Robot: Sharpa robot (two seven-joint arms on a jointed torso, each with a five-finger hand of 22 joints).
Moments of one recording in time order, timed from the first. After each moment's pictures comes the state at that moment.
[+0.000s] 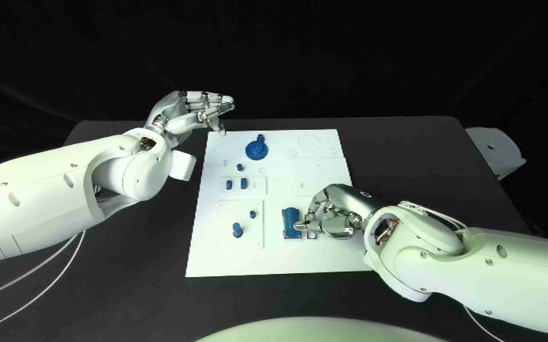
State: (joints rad) left arm 1.20 -0.93 -0.02 1.54 -0.15 -0.30 0.38; left_hand 1.38 -0.18 0.48 0.08 0.24 0.90 0.21 0.19 0.28 0.89 0.15 0.31 0.09 1.02 0.07 1.15 0.41 0.18 1.03 0.15 0.79 0.61; right arm 1.05 -0.91 -0.15 1.91 -1.42 -0.45 -0.50; right_hand 1.20 -0.02 -0.08 0.29 0.13 0.96 0.06 0.50 0.71 1.47 -0.01 1.41 1.31 1.47 -0.08 1.54 1.31 0.01 1.47 0.03 1.57 1.31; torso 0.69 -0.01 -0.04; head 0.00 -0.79
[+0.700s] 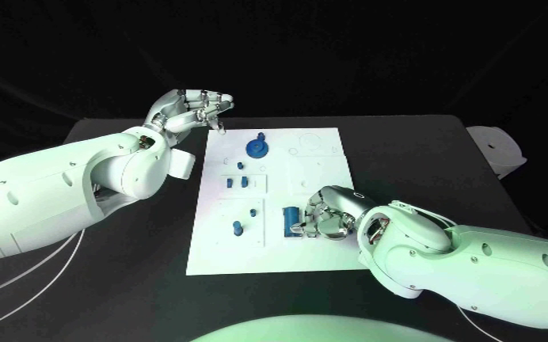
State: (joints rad) left arm 1.20 -0.93 -0.02 1.54 -0.15 -0.30 0.38; left_hand 1.38 -0.18 0.48 0.08 0.24 0.90 0.21 0.19 0.28 0.89 0.15 0.31 0.09 1.02 0.07 1.15 0.41 0.18 1.03 0.15 0.79 0.61; right arm 1.04 -0.87 -0.15 1.87 -1.44 -0.42 -0.51; right_hand 1.24 0.00 -0.09 0.28 0.13 0.97 0.06 0.51 0.71 1.46 -0.01 1.41 1.31 1.47 -0.08 1.54 1.31 0.01 1.46 0.03 1.57 1.31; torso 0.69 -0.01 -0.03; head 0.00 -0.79
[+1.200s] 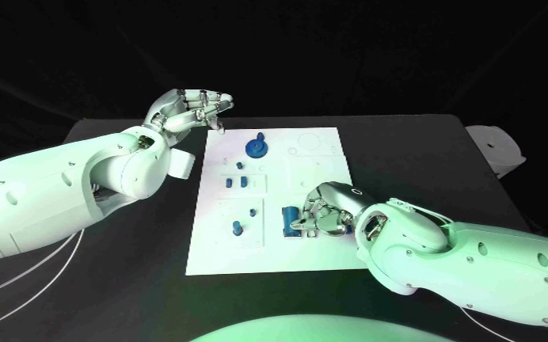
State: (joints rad) left arm 1.20 -0.93 -0.02 1.54 -0.15 -0.30 0.38; left_hand 1.38 -0.18 0.48 0.08 0.24 0.90 0.21 0.19 0.28 0.89 0.15 0.31 0.09 1.02 0.07 1.15 0.41 0.18 1.03 0.15 0.79 0.61; right arm 1.04 -0.86 -0.15 1.86 -1.49 -0.44 -0.51; right_hand 1.32 0.01 -0.09 0.29 0.07 0.97 0.05 0.51 0.70 1.47 -0.02 1.43 1.31 1.47 -0.08 1.54 1.31 0.01 1.47 0.03 1.57 1.31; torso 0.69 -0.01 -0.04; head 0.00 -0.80
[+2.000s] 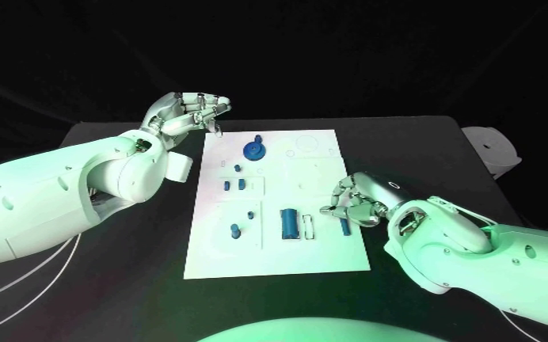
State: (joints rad) left arm 1.20 -0.93 -0.02 1.54 -0.15 -0.30 0.38; left_hand 1.38 -0.18 0.48 0.08 0.24 0.90 0.21 0.19 0.28 0.89 0.16 0.31 0.09 1.02 0.07 1.15 0.41 0.18 1.04 0.15 0.79 0.60; right arm 1.06 -1.03 -0.15 1.91 -1.49 -0.55 -0.51; right_hand 1.29 0.02 -0.13 0.29 0.13 0.93 0.07 0.47 0.67 1.46 0.00 1.40 1.32 1.46 -0.07 1.54 1.31 0.01 1.47 0.03 1.57 1.31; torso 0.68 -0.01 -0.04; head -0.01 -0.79
